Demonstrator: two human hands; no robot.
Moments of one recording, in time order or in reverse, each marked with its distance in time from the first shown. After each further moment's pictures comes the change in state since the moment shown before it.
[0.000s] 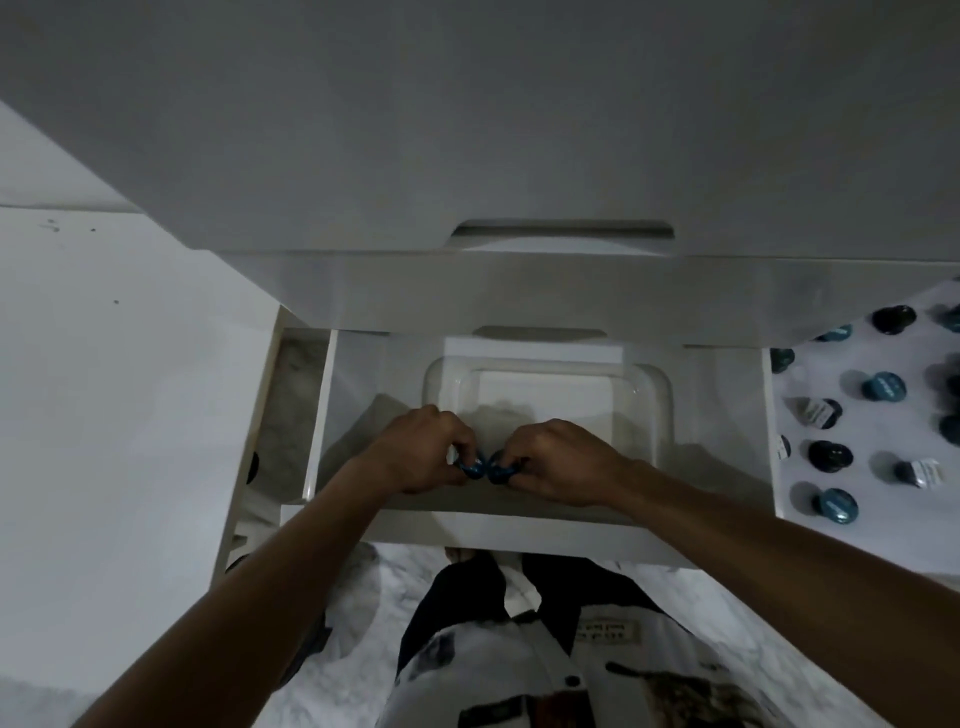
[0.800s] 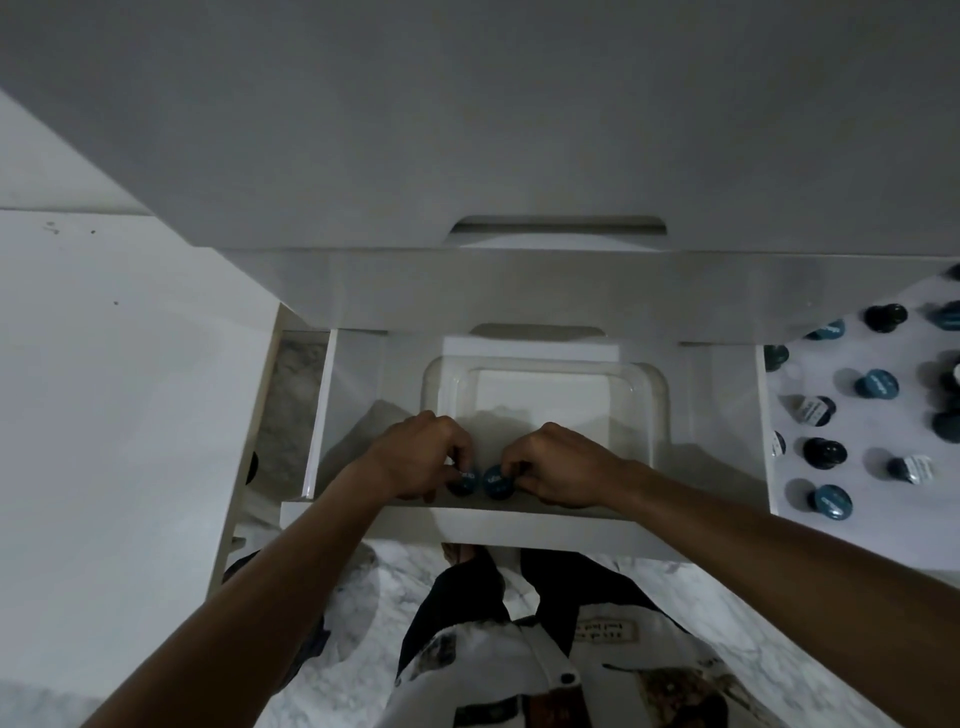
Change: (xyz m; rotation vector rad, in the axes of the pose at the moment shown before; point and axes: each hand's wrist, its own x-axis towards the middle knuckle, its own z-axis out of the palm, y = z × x) left_hand -0.005 -0.001 0.008 -0.031 -0.052 -0.074; right_hand -0.001 0.001 0.009 0.020 -0.065 0.076
